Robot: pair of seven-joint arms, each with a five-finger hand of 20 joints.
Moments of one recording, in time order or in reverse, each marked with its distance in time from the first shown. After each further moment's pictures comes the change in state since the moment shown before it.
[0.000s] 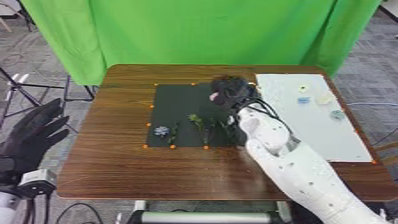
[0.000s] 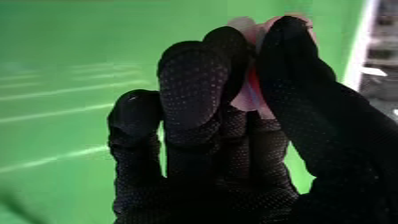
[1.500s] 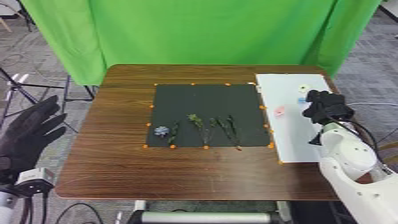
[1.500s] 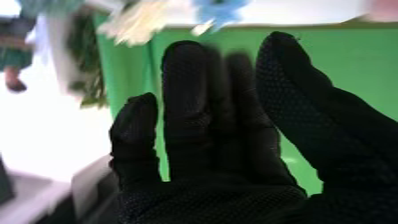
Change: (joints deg) left arm 0.0 -0.3 -0.8 -0.1 0.0 0.0 0.8; right arm -25.4 17.5 29.1 -12.6 1.1 -8.1 15.8
